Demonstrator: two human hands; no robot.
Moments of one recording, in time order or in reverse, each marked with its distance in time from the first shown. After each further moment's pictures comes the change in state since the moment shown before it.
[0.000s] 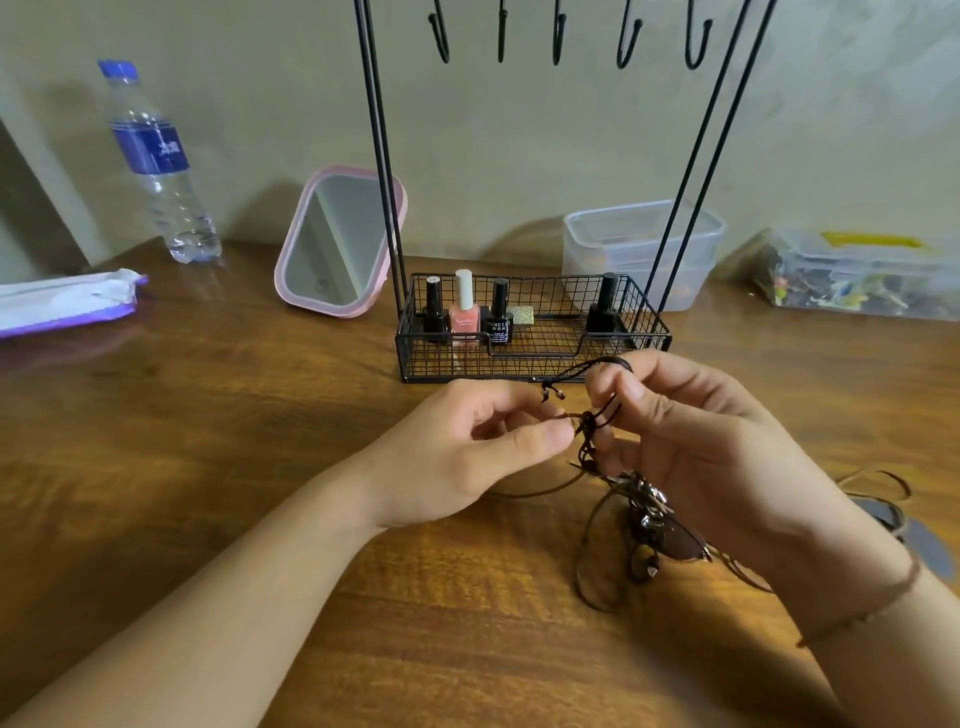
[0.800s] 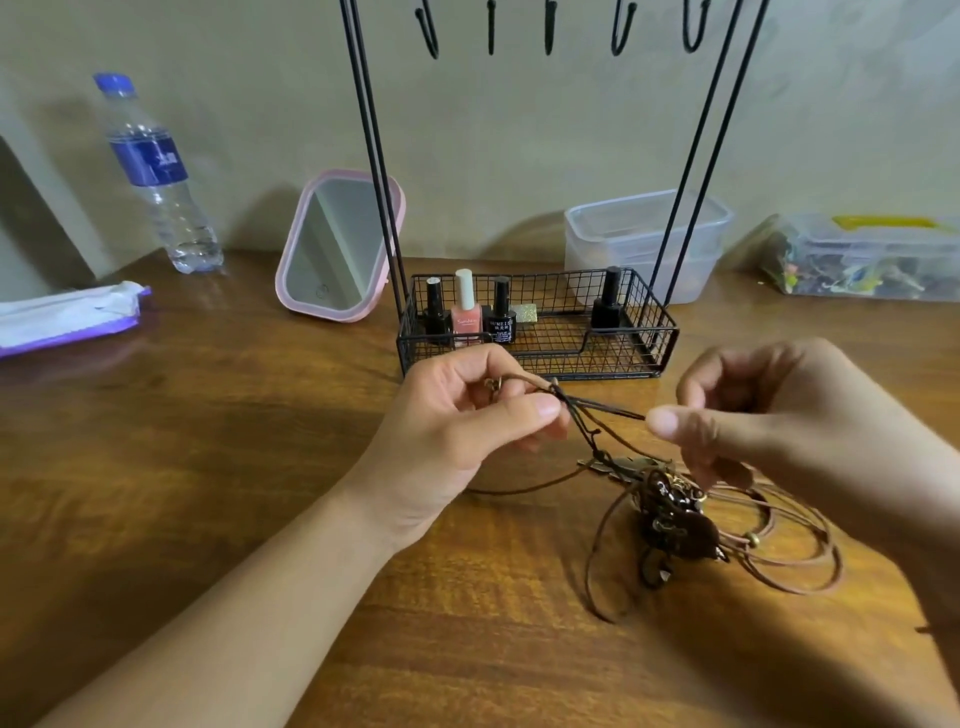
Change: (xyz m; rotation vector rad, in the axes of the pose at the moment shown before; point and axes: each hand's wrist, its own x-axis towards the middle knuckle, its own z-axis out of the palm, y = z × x) left_hand 0.001 0.006 0.008 -0.511 0.210 0.057; right_hand -0.013 -0.036 -0.020 -0.643 0.122 -0.004
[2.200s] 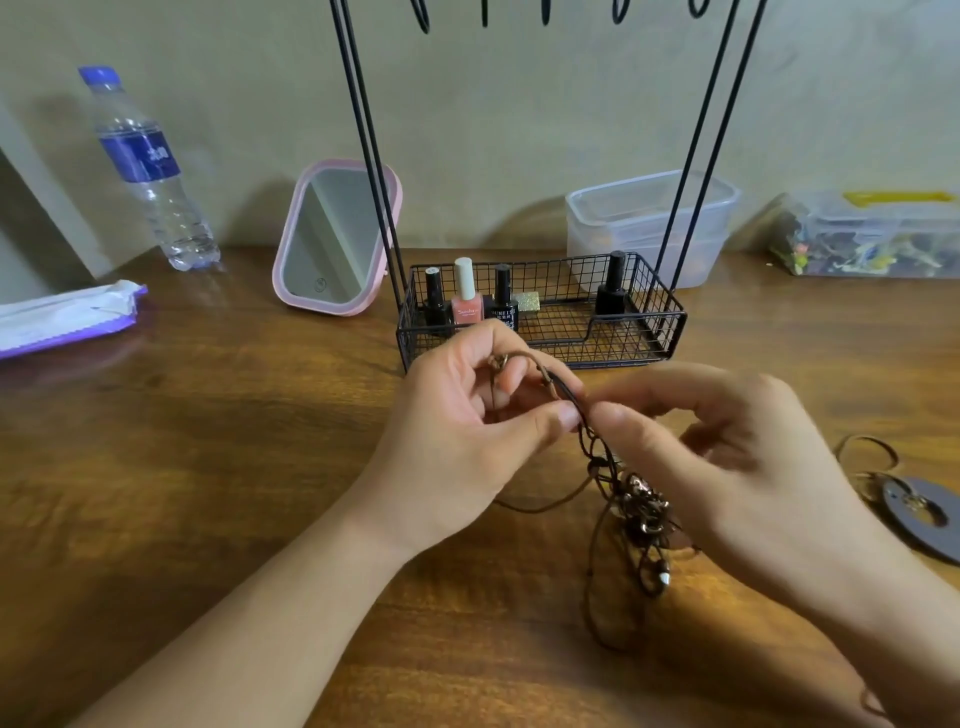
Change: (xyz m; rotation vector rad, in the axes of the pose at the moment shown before) left_hand -0.006 0.004 0.007 0.357 0.114 0.133; right_hand -0.014 -0.007 0.049 -0.289 0.158 -0.186
